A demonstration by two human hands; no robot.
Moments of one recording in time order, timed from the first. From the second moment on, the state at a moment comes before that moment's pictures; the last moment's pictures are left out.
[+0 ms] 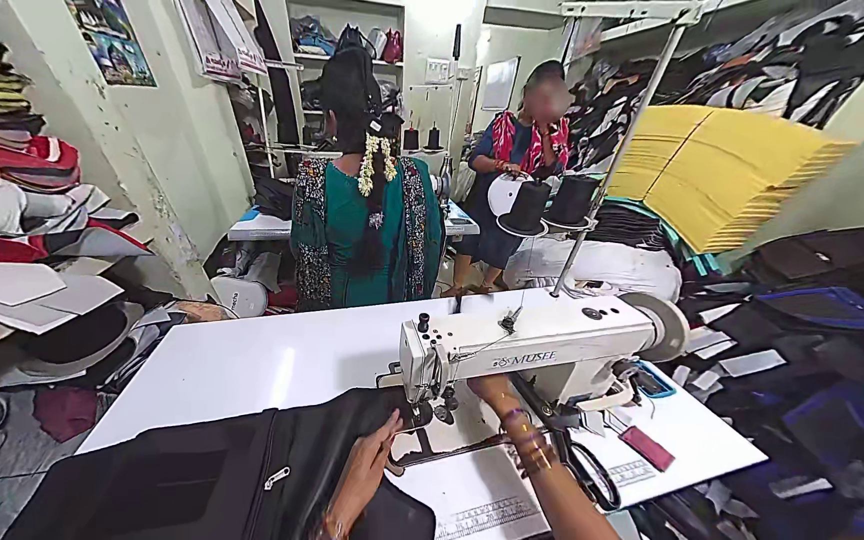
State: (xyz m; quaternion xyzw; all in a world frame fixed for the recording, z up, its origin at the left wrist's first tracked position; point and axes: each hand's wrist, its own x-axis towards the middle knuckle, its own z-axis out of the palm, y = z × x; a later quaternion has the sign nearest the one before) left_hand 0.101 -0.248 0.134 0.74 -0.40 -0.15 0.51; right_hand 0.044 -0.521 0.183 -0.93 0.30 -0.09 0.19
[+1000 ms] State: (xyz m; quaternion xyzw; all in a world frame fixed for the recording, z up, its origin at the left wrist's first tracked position) left_hand 0.044 -0.190 0.136 0.70 -0.63 -0.23 0.27; right_hand -0.150 -0.433 0.199 -0.69 0.04 -0.06 0.72
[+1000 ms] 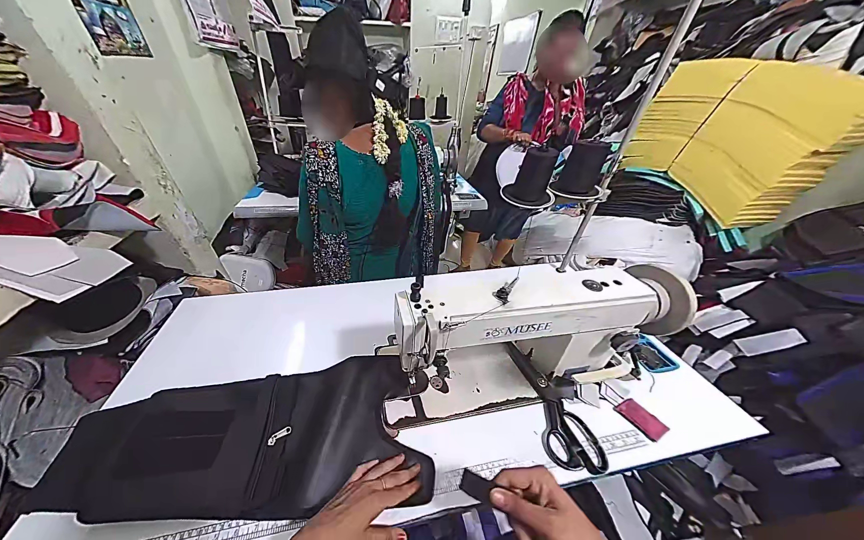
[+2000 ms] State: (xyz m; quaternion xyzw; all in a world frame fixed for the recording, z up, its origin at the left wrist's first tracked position) left_hand 0.114 -0.279 0.118 0.82 -0.53 -0.05 0.22; right_hand -0.093 -0.430 0.136 -0.66 0.16 -0.01 0.73
